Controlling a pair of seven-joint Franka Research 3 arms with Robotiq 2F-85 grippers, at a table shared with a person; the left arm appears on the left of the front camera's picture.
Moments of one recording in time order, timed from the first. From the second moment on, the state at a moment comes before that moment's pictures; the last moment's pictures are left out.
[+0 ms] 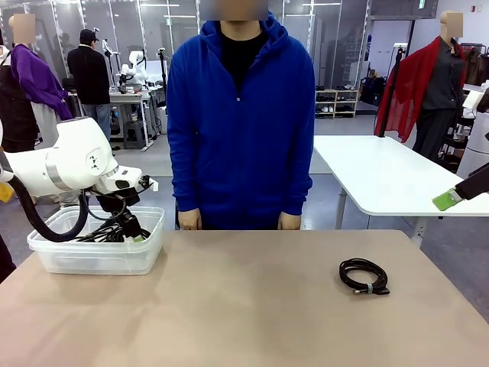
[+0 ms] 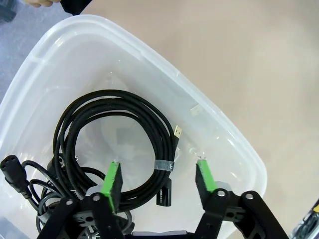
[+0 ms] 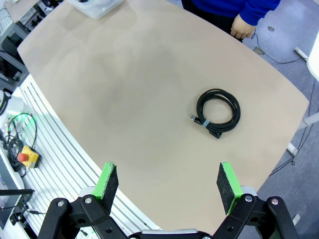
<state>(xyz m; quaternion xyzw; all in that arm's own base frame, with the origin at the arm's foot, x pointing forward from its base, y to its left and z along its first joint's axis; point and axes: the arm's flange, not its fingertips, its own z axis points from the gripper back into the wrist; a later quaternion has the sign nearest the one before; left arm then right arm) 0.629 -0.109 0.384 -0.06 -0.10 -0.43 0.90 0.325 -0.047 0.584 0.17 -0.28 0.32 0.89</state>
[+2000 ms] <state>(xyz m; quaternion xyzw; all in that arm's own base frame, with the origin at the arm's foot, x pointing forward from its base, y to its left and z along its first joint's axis) 0.602 -0.115 0.418 -0.05 -0.11 -0.45 0.89 0.325 -0.047 0.584 0.17 -0.28 0.32 0.89</state>
